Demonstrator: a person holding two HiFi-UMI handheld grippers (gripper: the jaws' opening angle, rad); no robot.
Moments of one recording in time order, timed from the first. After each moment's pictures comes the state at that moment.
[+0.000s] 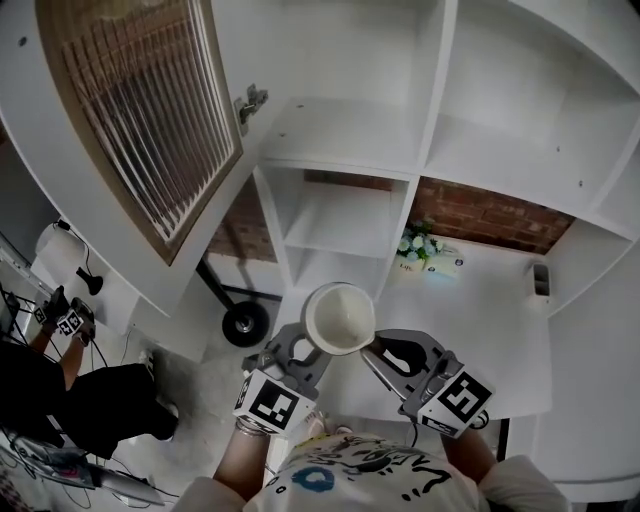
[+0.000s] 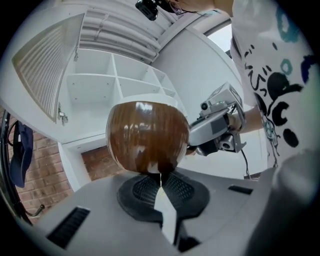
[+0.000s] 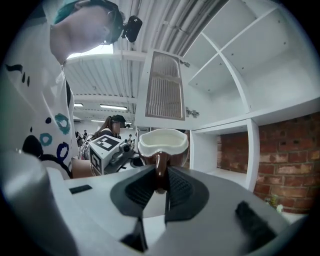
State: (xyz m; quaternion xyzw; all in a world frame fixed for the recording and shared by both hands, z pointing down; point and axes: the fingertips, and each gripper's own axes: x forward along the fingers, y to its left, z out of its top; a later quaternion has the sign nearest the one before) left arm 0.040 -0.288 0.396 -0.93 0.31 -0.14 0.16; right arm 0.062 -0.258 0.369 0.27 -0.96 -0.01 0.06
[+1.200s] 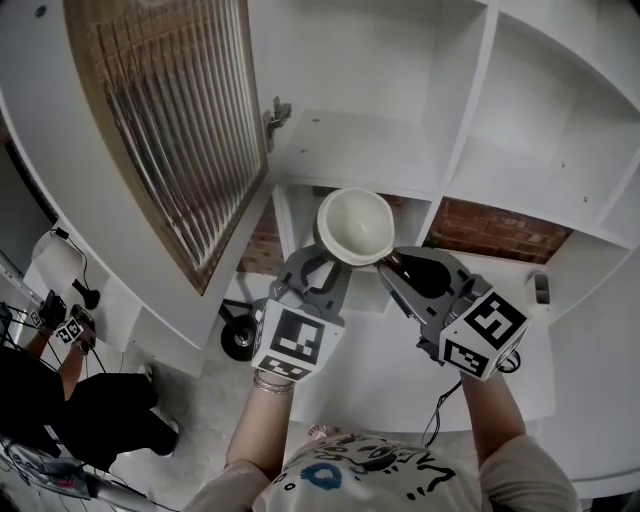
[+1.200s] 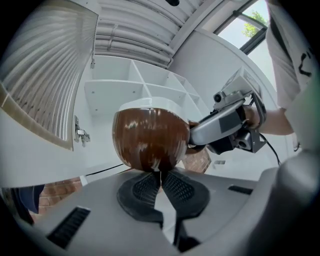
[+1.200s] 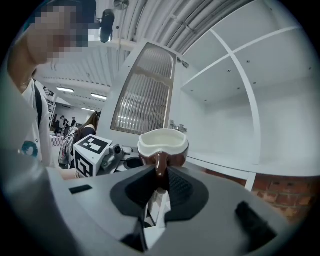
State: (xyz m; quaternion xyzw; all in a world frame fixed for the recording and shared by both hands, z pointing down) left arm 0.013 -0.408 0.293 -0.90 0.39 -0.09 0.18; right arm 0.039 -0.372 0.269 0.33 -0.94 -0.05 0.08
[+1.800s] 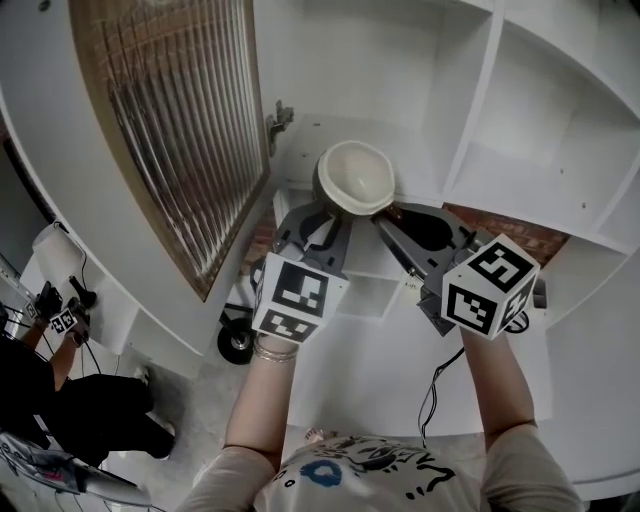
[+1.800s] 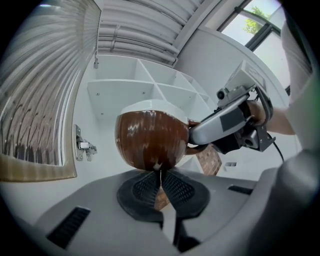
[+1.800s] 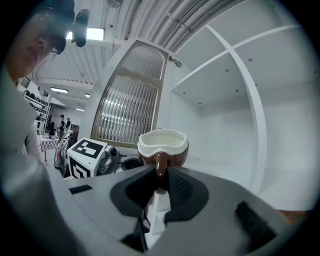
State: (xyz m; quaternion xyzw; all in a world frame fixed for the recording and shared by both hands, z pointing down) left arm 0.008 -0.457 0.246 -0.88 0.42 -0.07 0.18; right arm 0.037 -0.421 0.224 0.36 -0.93 -0.04 0.07
